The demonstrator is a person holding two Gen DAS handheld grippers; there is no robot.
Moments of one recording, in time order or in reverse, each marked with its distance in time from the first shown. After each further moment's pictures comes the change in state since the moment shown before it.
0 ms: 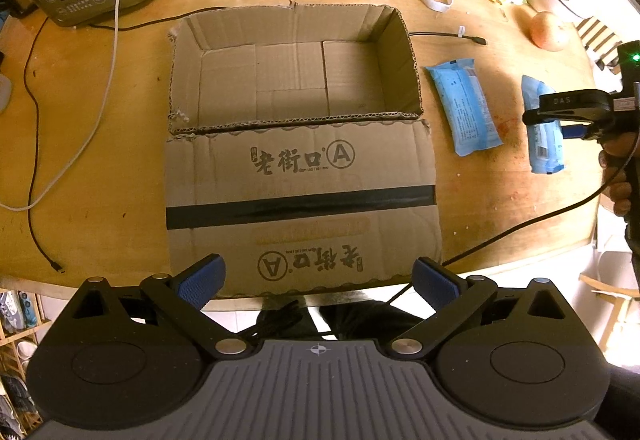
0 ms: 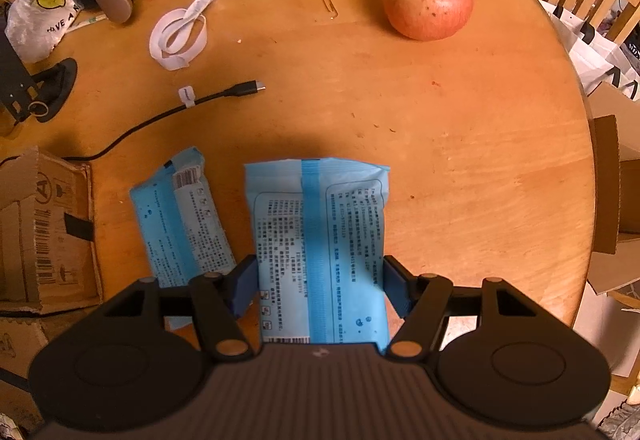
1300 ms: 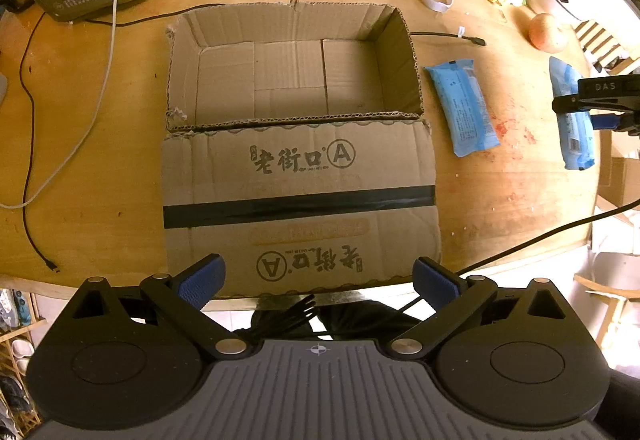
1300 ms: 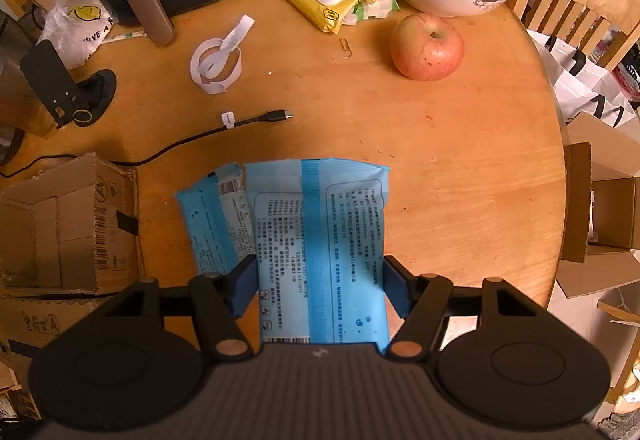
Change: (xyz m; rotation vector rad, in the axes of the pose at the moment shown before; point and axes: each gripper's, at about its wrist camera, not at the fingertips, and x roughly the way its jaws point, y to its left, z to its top) left arm 0.002 0.004 0.000 -0.007 0.003 -0.019; right arm -0.062 0.013 0.004 -0.037 -0.017 0.003
